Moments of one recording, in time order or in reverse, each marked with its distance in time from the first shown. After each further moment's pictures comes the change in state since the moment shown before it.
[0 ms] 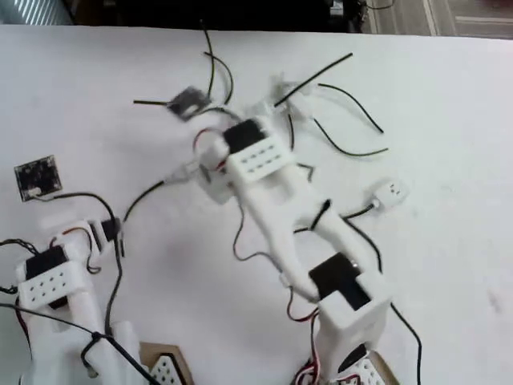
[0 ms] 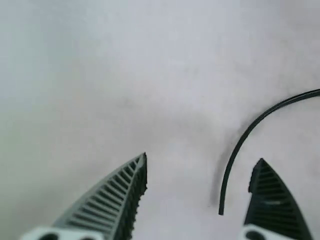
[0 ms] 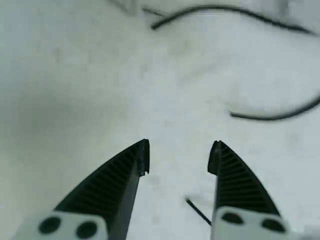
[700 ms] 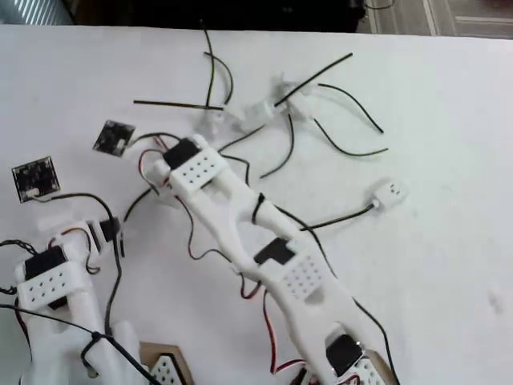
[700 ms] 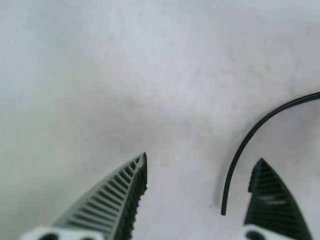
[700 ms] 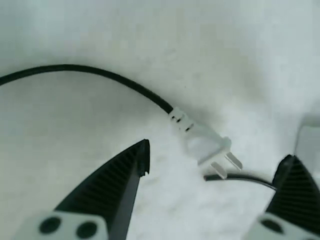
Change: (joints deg) left arm -0.6 0.0 0.0 0.0 0.0; right arm -7.7 31.3 -28.4 -8.9 15.5
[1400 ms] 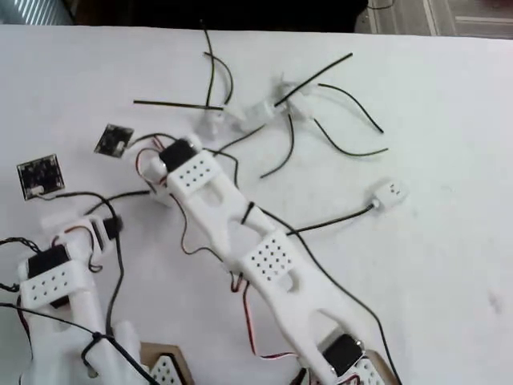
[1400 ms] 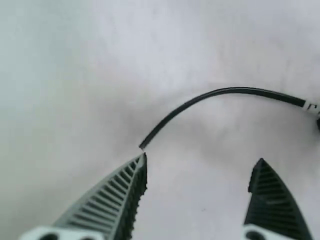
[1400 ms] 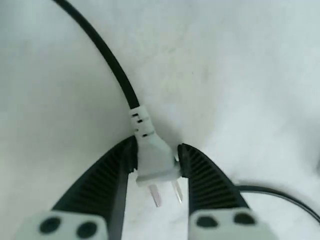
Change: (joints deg) left arm 1.5 0.0 0.0 -0.8 0.0; right arm 0.4 26.3 -42.0 21.9 0.2
